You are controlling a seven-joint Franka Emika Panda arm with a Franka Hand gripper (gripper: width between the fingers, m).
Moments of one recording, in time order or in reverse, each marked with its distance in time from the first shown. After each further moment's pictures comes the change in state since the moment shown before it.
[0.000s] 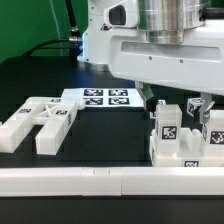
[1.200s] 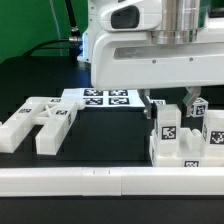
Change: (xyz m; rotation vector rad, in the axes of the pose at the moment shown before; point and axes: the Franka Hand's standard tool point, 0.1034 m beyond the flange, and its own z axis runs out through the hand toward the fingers) arm 0.006 0.006 0.000 -0.057 0.016 -0.690
